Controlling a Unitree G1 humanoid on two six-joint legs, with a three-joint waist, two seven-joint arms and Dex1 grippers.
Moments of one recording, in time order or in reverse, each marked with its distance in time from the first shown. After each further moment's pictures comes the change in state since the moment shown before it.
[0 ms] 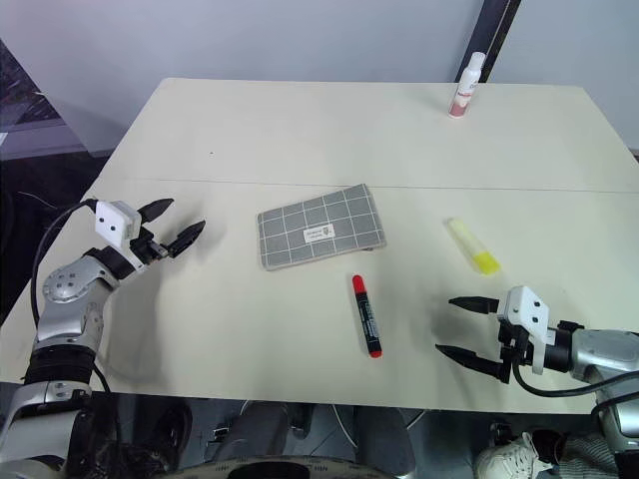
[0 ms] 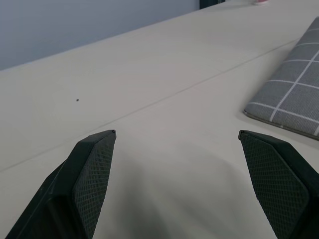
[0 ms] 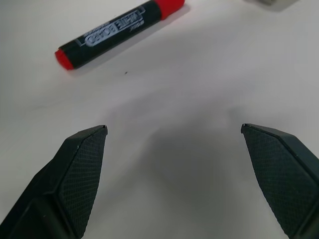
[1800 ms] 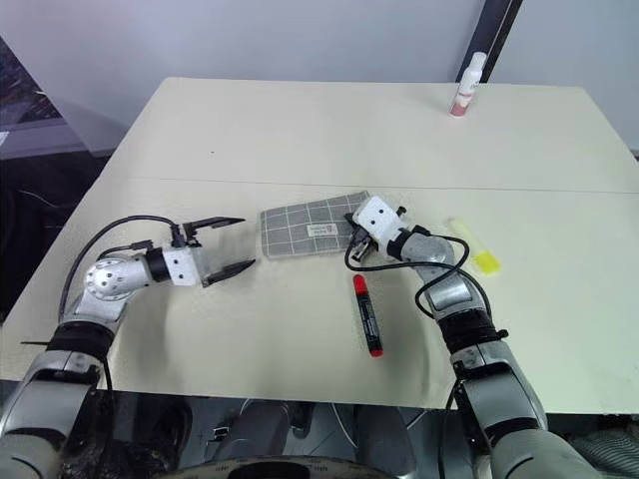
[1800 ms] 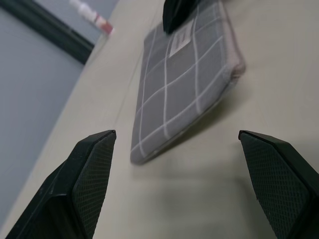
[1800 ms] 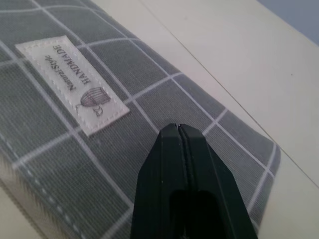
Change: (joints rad) left arm -0.194 0.025 -0.333 0.307 0.442 -0.857 -0.020; right arm -0.796 0.460 0.475 0.472 -0.485 -0.114 -0.662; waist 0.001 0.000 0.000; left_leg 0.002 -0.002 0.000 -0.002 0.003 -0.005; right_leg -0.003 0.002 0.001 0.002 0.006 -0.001
